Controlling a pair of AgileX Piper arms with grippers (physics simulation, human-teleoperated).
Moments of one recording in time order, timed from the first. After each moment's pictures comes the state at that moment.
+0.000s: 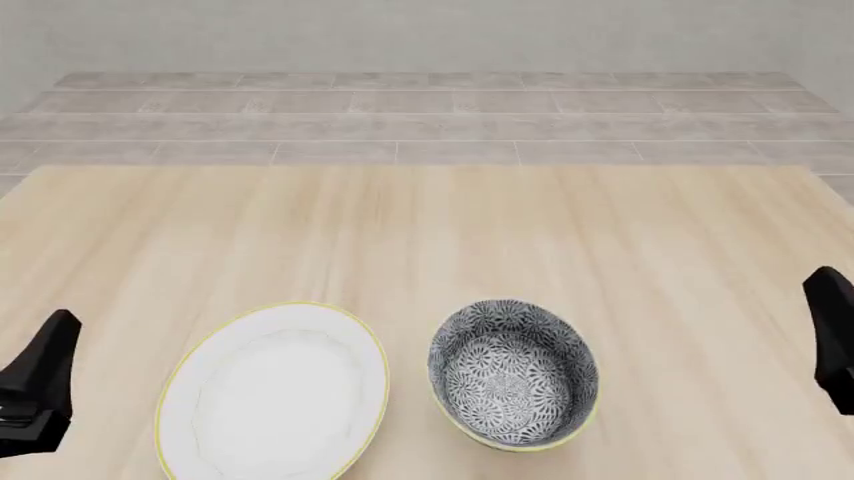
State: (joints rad) left arm 0.00 0.01 0.00 0.00 0.00; right arm 0.00 0.09 -0.15 0.06 0.07
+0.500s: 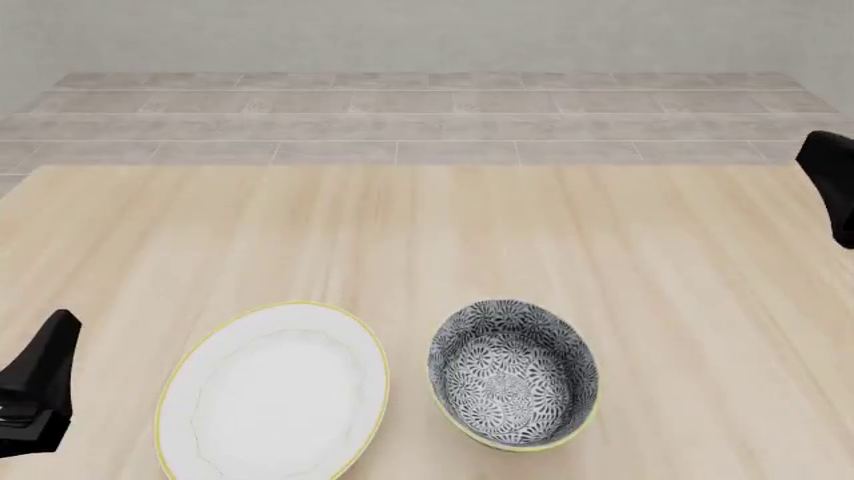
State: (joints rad) left arm 0.00 0.01 0.00 0.00 0.00; right arm 0.09 0.50 -0.60 0.25 0.00
